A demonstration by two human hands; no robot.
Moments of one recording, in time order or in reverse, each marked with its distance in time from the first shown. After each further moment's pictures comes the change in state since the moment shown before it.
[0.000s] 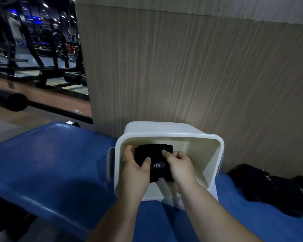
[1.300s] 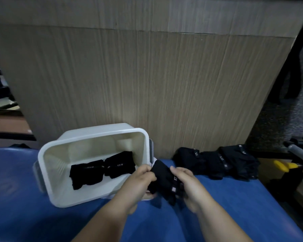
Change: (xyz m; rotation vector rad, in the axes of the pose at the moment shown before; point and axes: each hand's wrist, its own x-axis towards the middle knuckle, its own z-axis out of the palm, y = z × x) left_hand -0.096 0.035 0.117 -0.067 -0.703 -0.283; right_hand -0.058 0.013 -0.209 0.212 -0.010 0.230
